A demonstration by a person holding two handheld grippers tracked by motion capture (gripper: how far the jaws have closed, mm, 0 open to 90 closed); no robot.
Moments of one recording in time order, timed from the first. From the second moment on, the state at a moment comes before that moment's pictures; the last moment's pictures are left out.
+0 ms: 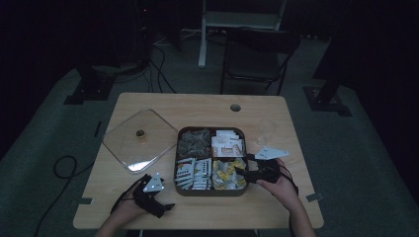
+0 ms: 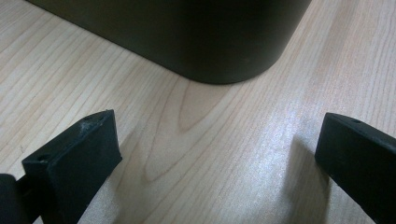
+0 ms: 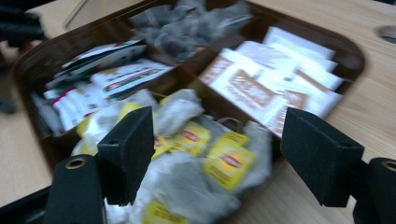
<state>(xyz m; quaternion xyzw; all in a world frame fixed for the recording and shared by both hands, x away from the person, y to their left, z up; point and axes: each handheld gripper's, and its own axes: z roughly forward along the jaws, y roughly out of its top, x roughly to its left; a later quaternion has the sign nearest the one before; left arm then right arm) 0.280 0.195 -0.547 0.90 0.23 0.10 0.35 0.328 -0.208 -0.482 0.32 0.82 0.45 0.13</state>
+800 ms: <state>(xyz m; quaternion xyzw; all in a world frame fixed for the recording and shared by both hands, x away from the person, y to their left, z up) 0.280 0.195 -0.547 0.90 0.23 0.10 0.35 0.351 -0.163 -0.501 0.26 0.88 0.39 0.09</state>
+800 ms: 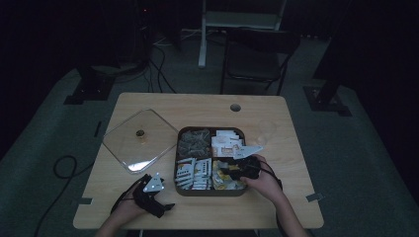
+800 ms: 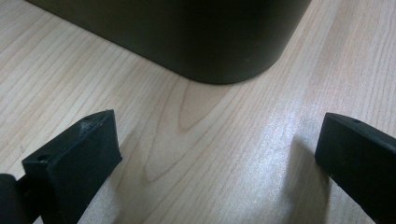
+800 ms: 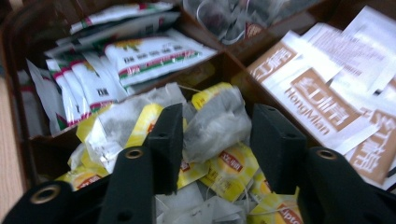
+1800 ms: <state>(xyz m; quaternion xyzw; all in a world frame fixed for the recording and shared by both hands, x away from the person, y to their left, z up) 0.280 0.195 -0.547 0.90 0.23 0.10 0.35 0.348 -0.175 -0.476 0.31 0.84 0.45 0.08</state>
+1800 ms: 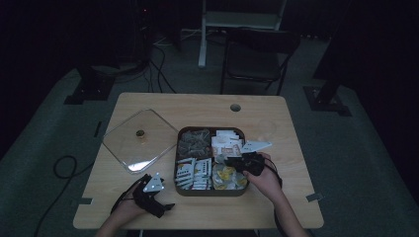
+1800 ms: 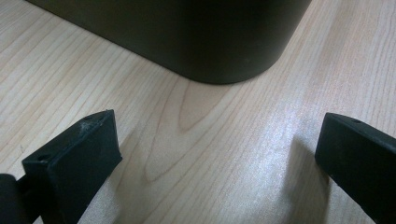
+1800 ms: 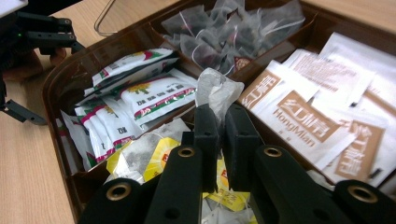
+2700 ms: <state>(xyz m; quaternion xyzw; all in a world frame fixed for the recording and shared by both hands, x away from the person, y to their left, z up) 0.280 0.195 -0.547 0.90 0.23 0.10 0.35 0.354 -0.216 -0.420 0.33 0.78 0.51 0.16</state>
